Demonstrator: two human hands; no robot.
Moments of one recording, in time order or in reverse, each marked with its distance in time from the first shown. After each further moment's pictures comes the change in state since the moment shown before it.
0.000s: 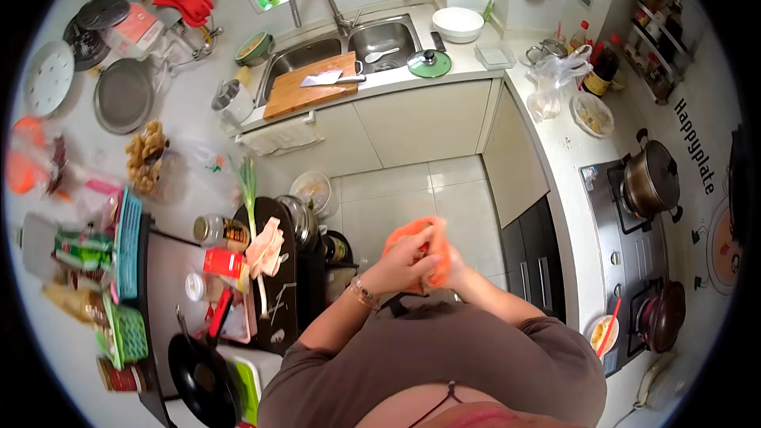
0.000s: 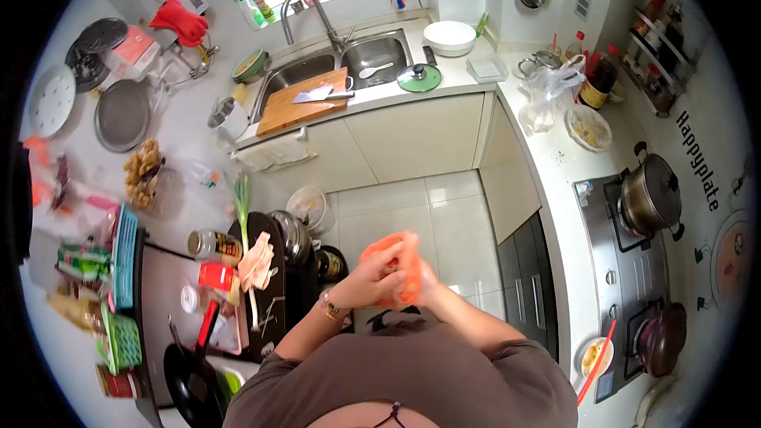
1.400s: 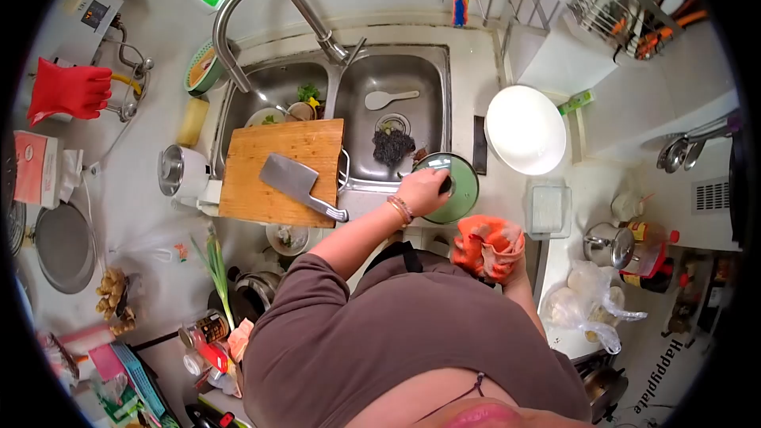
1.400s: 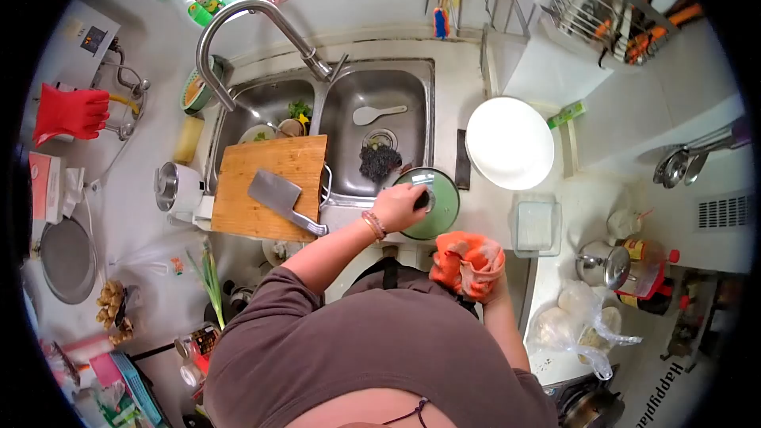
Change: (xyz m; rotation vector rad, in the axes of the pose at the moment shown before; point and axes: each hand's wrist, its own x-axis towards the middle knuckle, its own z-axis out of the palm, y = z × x) left_hand 0.582 -0.101 -0.361 0.996 0.212 -0.074; right_hand 0.288 -0.473 -0.170 -1.661 0.426 -0.217
